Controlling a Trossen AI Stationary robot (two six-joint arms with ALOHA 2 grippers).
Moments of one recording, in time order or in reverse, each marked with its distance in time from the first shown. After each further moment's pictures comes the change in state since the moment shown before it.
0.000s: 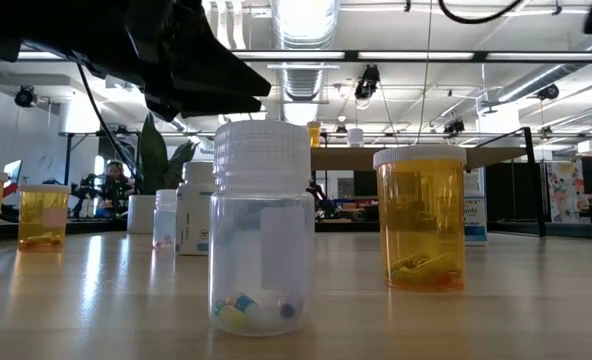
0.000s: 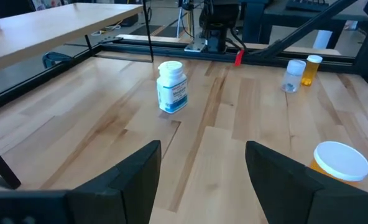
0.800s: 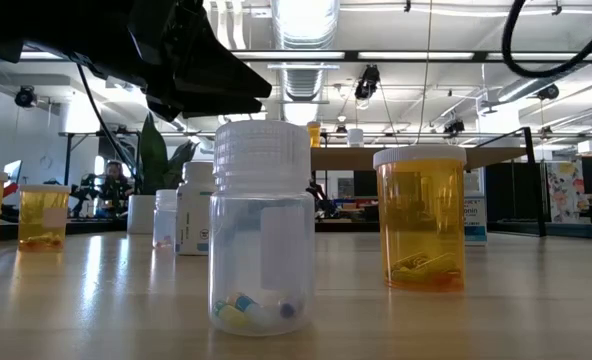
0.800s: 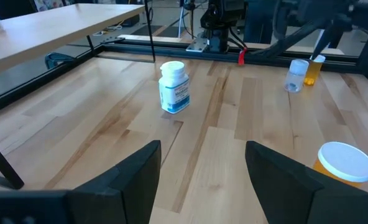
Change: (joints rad) left arm 0.006 0.000 0.000 0.000 0.000 0.003; right arm 0.284 0.412 -0.120 0.342 -0.189 -0.085
